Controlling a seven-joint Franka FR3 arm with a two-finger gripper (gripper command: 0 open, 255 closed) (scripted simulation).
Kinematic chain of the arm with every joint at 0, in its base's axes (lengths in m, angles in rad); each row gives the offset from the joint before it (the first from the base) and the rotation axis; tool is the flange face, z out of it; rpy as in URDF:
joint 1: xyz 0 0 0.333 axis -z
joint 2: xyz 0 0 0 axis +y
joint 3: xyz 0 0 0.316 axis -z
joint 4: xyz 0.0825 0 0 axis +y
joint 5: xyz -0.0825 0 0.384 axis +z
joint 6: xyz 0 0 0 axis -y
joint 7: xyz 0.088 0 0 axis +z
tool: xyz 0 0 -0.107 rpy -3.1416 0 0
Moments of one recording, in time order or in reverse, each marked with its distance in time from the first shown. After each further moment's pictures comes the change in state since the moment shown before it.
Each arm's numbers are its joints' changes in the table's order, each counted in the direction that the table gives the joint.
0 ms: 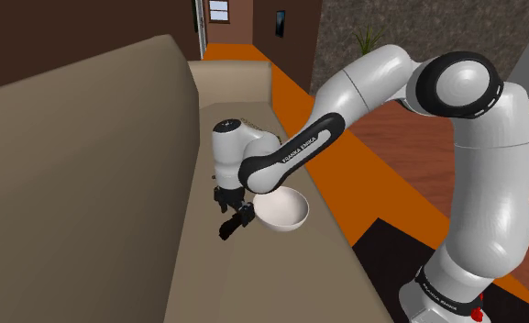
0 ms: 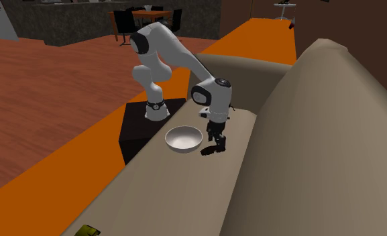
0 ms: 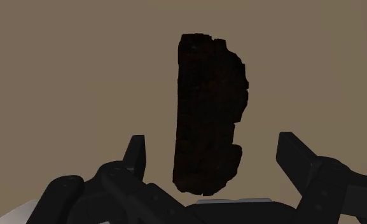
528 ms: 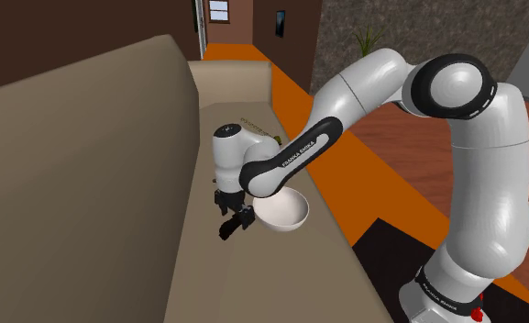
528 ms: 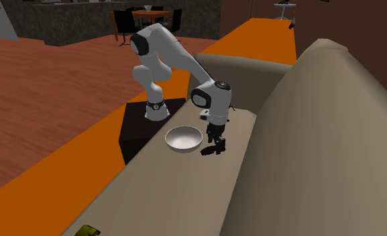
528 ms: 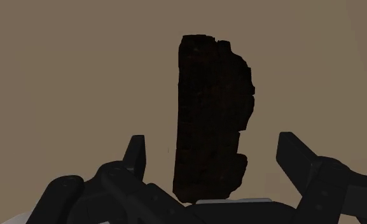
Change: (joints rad) arm -0.009 0.022 0.013 0.005 -0.020 0.022 -0.013
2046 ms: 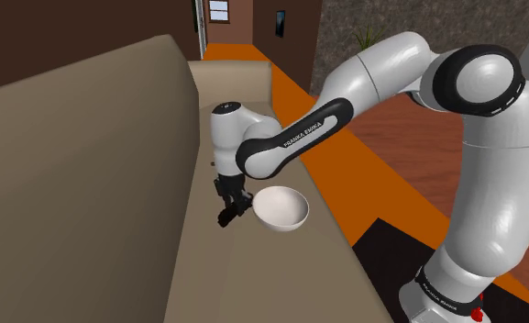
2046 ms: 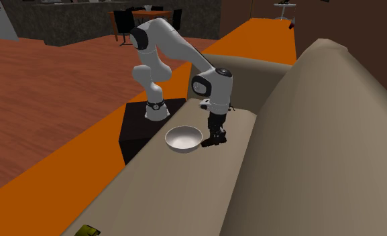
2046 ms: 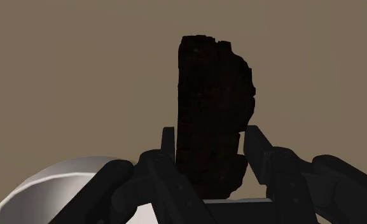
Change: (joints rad) arm 0.040 -0.095 -0.052 -0.029 0.087 -0.102 0.061
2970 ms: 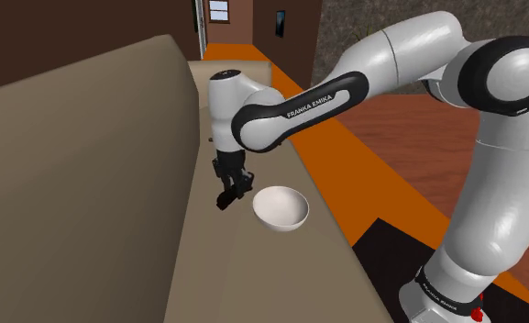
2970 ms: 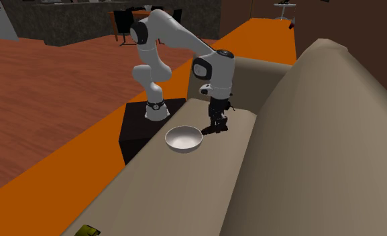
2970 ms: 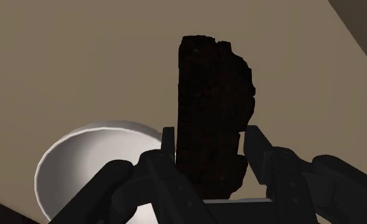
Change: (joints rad) arm 0.033 -0.101 -0.043 -0.073 0.095 -0.146 0.067
